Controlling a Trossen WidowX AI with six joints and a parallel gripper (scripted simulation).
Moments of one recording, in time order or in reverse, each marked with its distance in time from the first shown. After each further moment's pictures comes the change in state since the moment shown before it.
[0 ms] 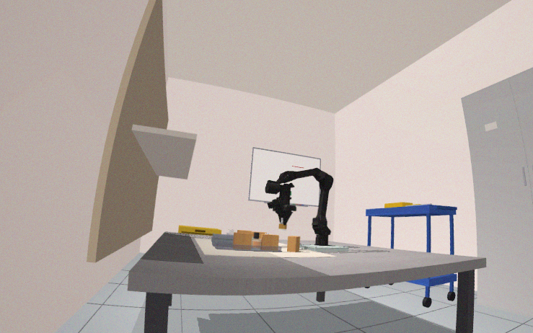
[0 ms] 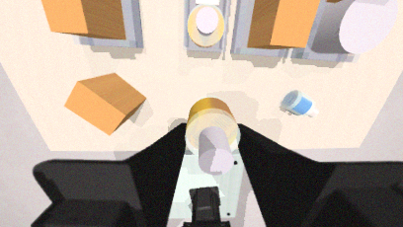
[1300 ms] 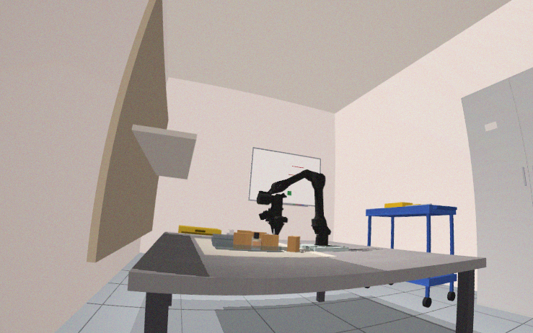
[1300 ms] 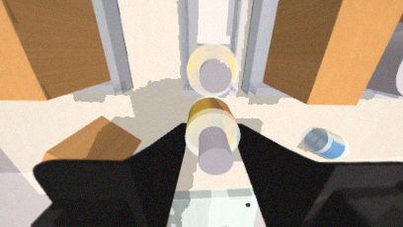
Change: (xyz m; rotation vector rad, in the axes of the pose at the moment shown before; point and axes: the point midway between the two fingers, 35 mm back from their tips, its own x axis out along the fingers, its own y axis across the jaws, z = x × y) arm 0.059 0.006 0.041 0.041 0.004 0.000
